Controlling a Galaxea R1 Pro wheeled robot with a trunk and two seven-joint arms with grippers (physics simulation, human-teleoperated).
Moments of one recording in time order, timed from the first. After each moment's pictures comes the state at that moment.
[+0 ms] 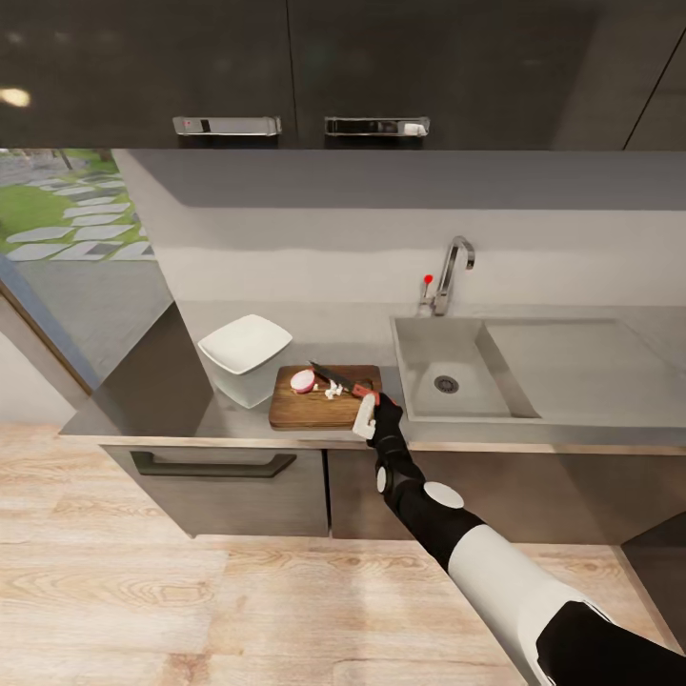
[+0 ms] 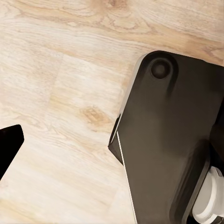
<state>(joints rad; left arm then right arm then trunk) 0.28 -0.03 -0.13 -0.30 0.39 -0.70 0.14 -0.86 0.12 0.60 -0.66 0.87 0.32 -0.24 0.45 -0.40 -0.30</state>
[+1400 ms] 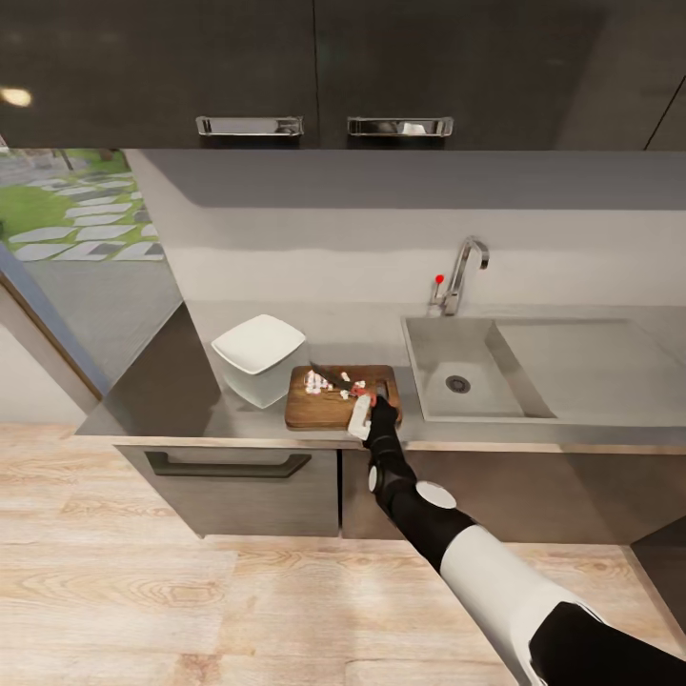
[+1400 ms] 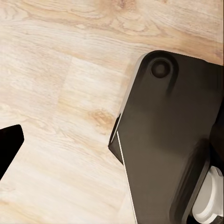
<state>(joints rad) 0.28 -0.03 -0.13 -0.30 0.39 -0.70 0.14 -0.86 0.15 0.61 -0.66 0.87 0.39 -0.22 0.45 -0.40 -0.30</state>
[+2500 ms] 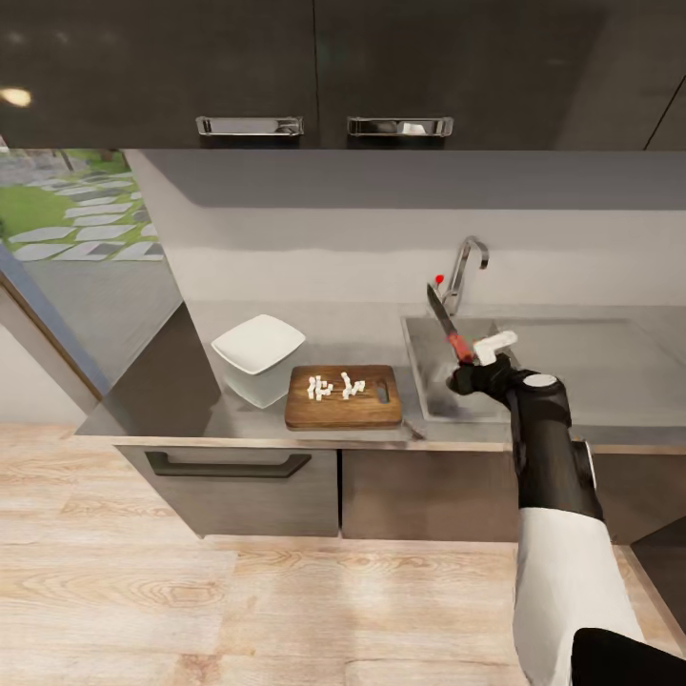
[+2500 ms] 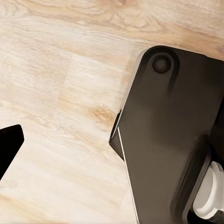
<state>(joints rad) 0.28 -0.03 -0.13 -0.29 0.39 -0.70 0.14 -0.86 0.10 -0.28 -1.36 0.74 0.58 0.67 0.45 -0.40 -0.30</state>
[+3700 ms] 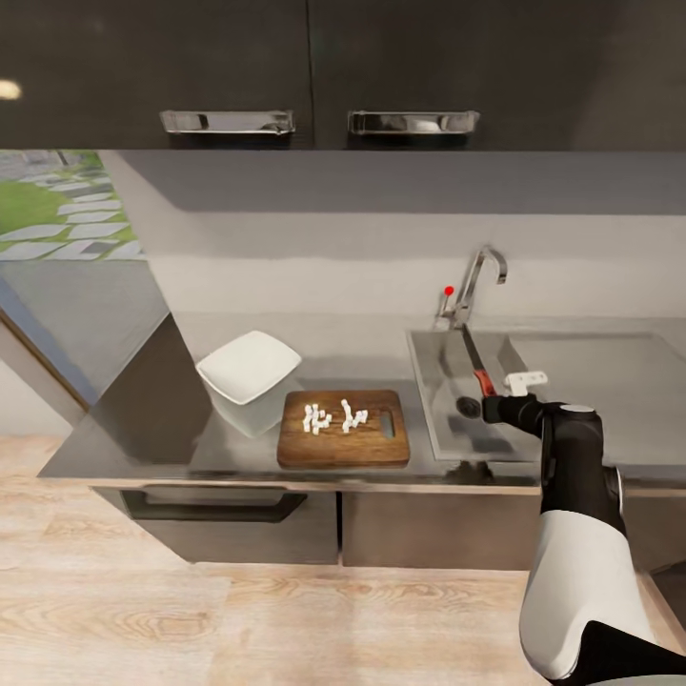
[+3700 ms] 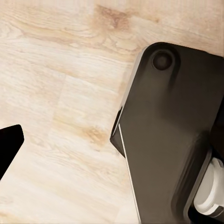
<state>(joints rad) 0.28 -0.03 -0.13 -0.29 0.39 -0.70 0.14 -0.86 0.07 -0.56 -1.22 0.74 0.59 0.76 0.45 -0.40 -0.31</state>
